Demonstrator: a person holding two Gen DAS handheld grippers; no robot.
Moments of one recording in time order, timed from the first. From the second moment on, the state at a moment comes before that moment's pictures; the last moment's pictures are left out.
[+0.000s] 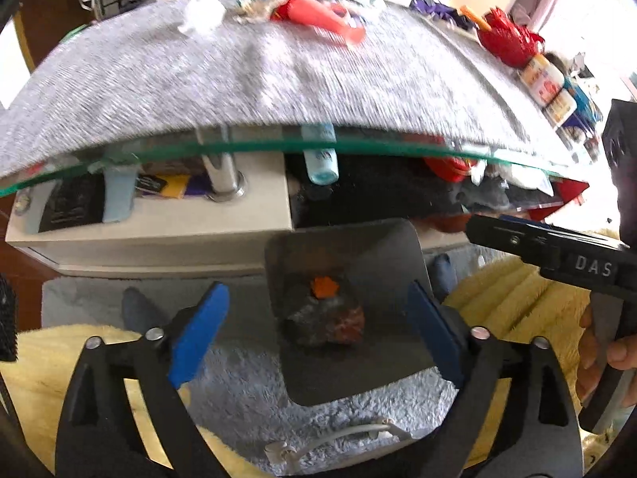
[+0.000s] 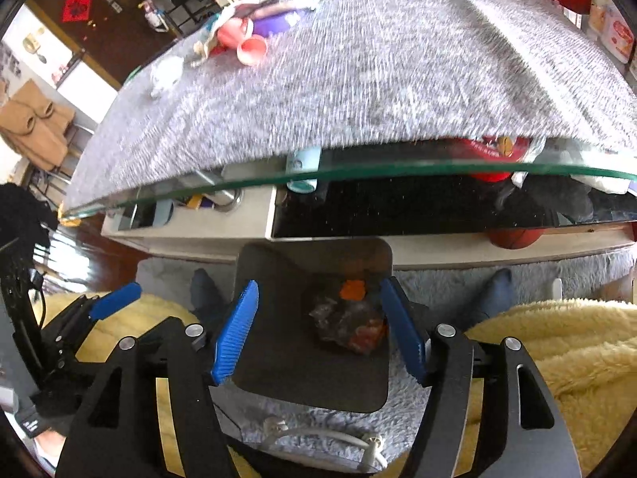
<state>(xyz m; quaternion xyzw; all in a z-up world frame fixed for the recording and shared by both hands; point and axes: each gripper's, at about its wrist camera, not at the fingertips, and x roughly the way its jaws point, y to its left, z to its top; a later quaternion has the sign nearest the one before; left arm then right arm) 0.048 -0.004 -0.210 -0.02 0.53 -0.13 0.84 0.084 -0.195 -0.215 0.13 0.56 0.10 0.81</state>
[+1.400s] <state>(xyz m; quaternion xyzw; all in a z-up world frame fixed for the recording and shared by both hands) 0.271 0.077 -0.160 -0.02 0.49 -0.06 0.87 0.277 -0.123 -0.185 0.06 0.49 0.17 0.85</state>
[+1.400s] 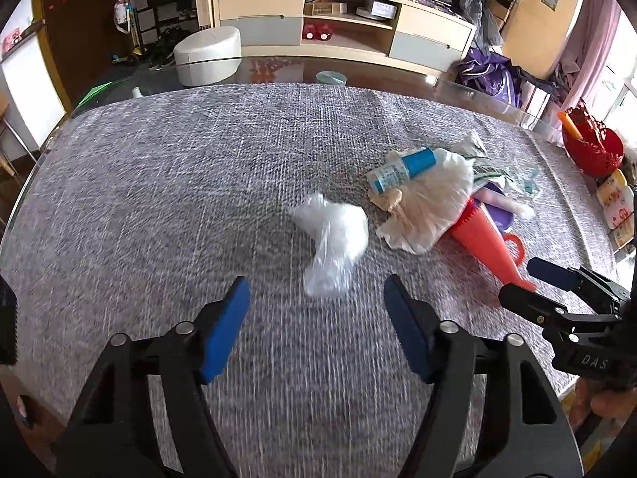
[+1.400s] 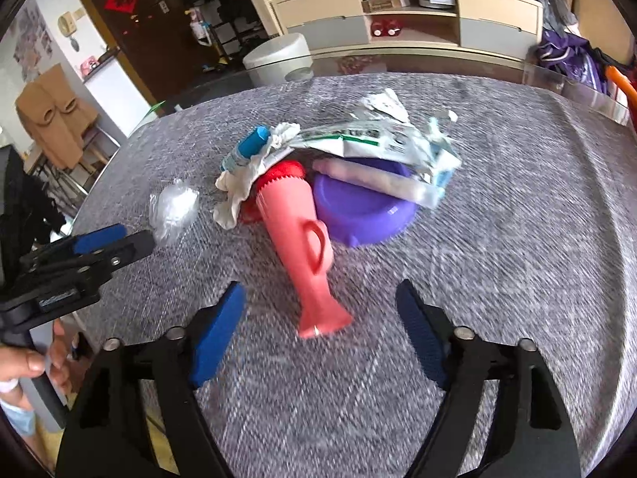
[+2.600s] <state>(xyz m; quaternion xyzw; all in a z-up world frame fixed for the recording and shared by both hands) 0.165 0.019 -0.122 -0.02 0.46 -0.14 0.88 0.173 -0.165 -0.134 0.08 0.47 0.16 0.87</state>
